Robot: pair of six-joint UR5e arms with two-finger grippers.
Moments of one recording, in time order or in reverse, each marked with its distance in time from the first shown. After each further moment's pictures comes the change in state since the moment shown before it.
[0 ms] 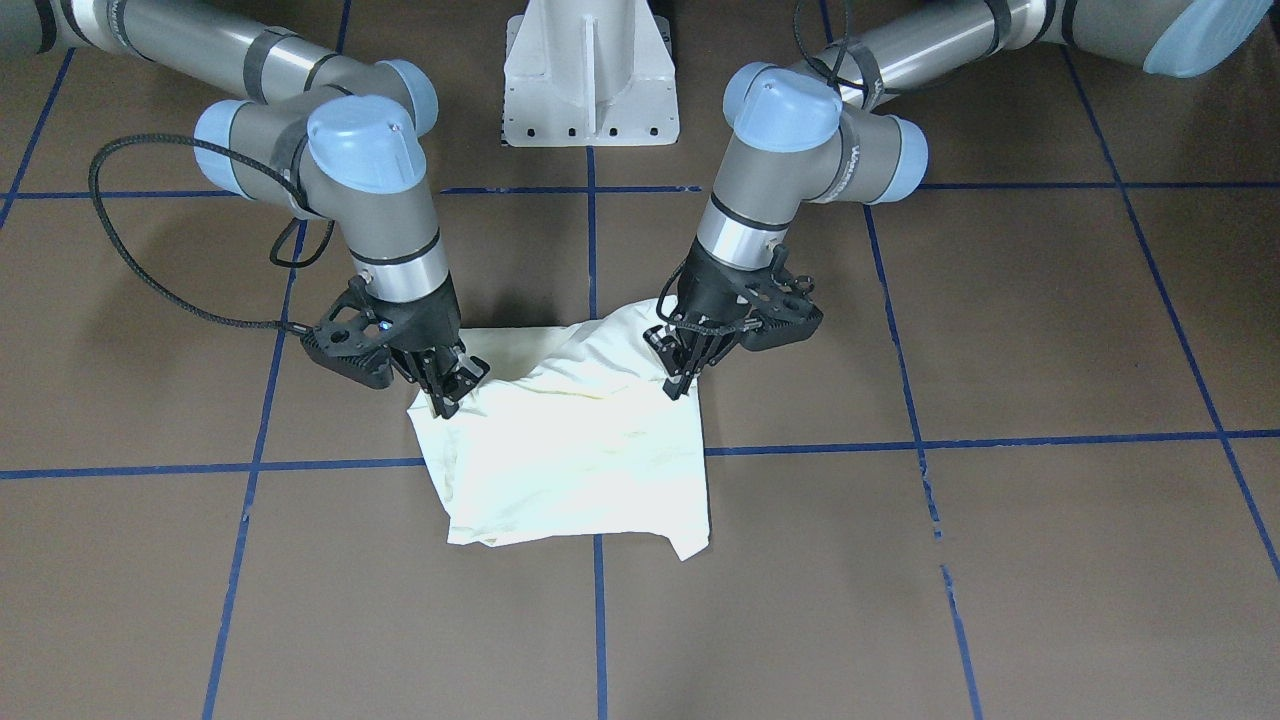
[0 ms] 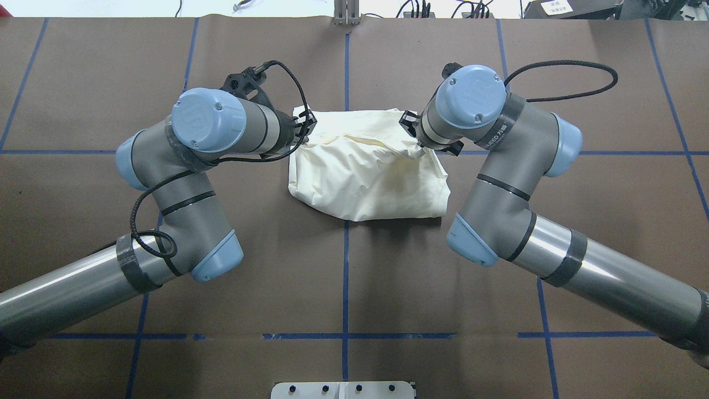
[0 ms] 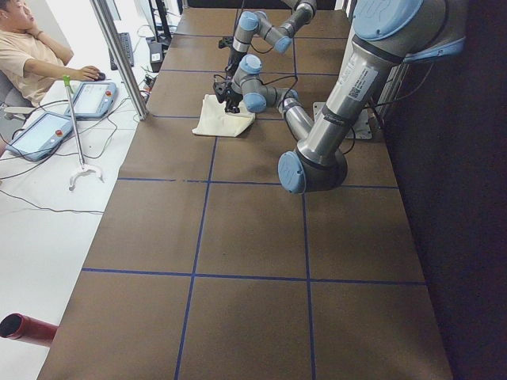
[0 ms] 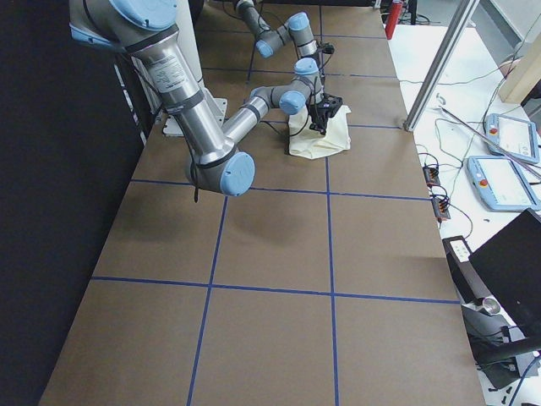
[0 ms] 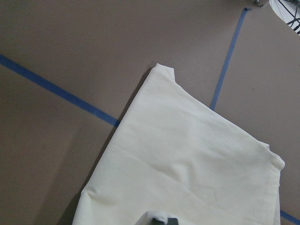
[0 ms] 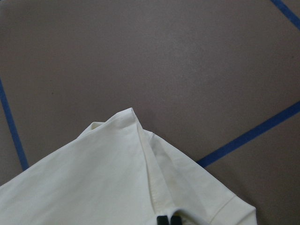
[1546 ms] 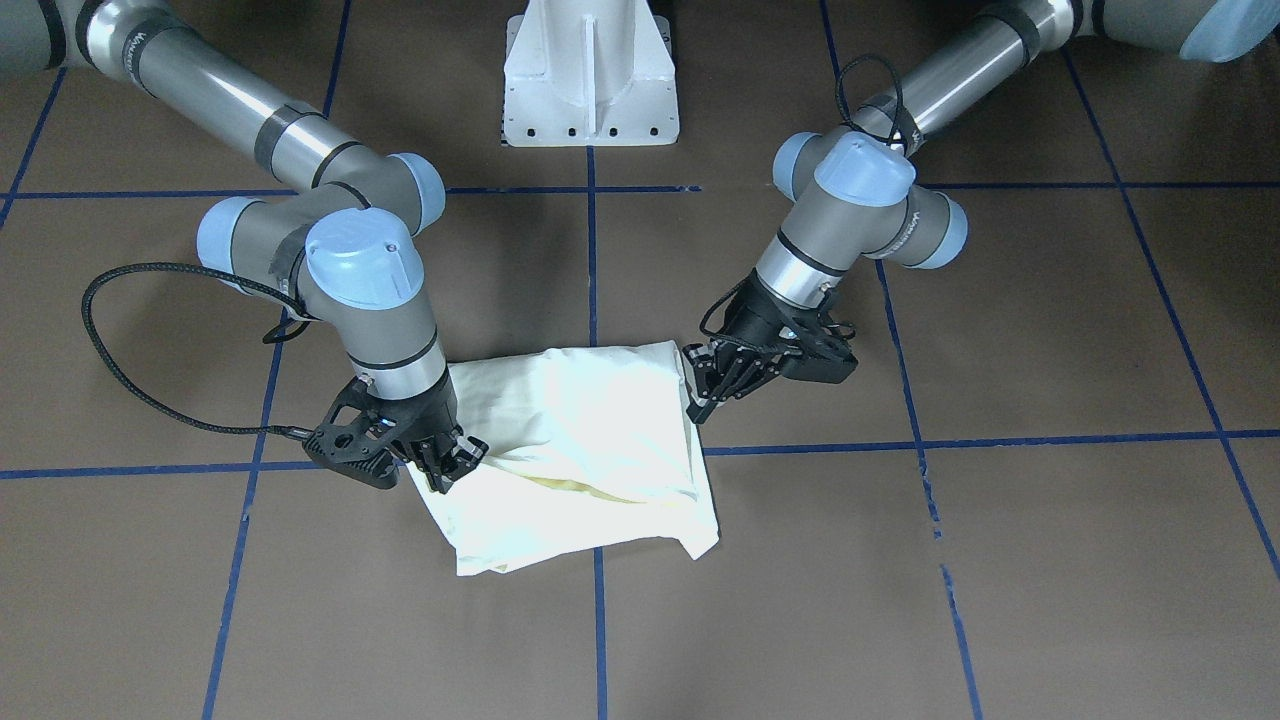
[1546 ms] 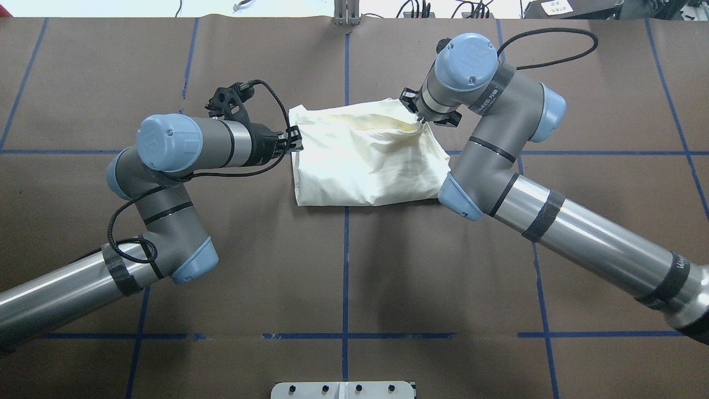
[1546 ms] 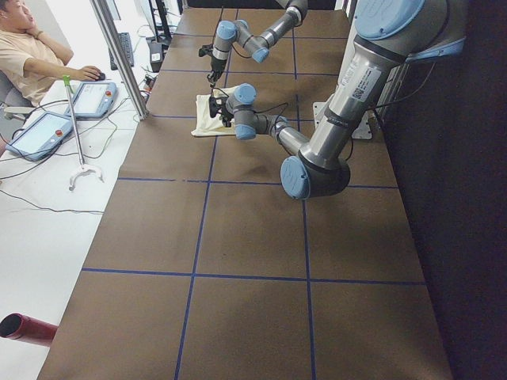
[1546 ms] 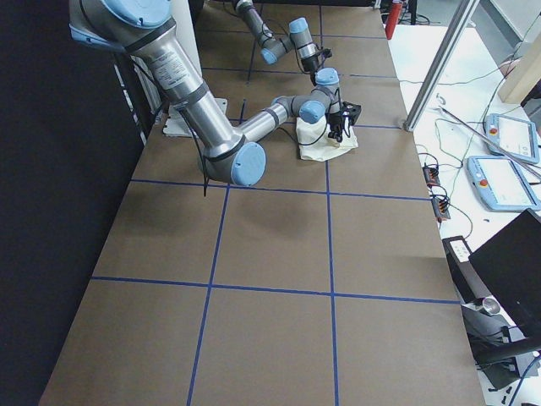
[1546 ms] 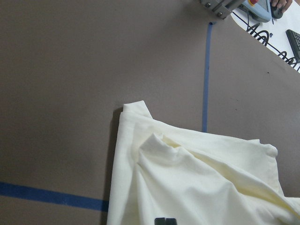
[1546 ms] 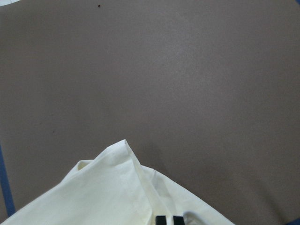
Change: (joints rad) left arm 0.013 0.091 0.065 -0.378 -0.067 0.147; right arm 0.081 0.085 -0.204 0.126 0.064 -0.117
